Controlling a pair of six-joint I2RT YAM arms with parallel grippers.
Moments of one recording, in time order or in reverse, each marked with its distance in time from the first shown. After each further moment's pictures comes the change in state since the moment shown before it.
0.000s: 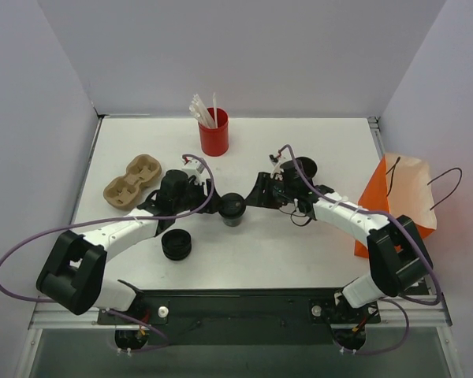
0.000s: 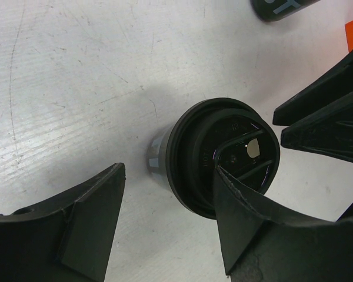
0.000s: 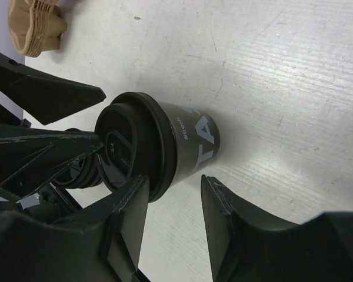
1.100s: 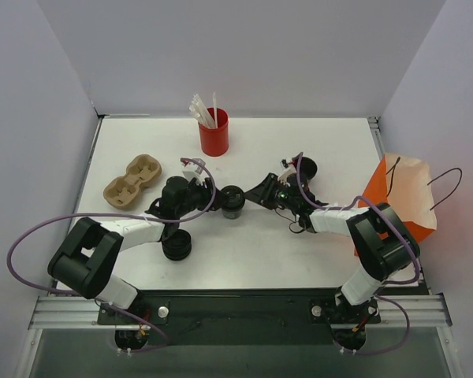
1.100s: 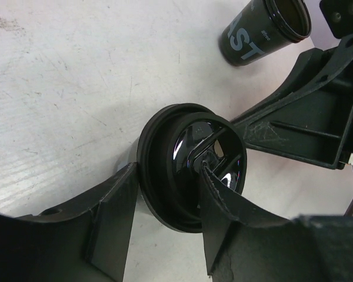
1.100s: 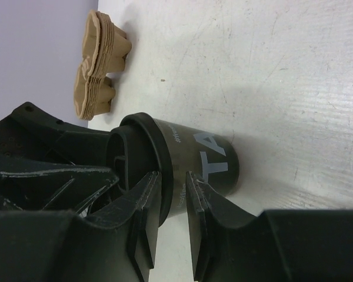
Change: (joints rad) left arm -0.012 0.124 -0.112 0.410 0.011 -0.106; right arm -0.032 0.148 -0.229 0.649 -0.002 0.306
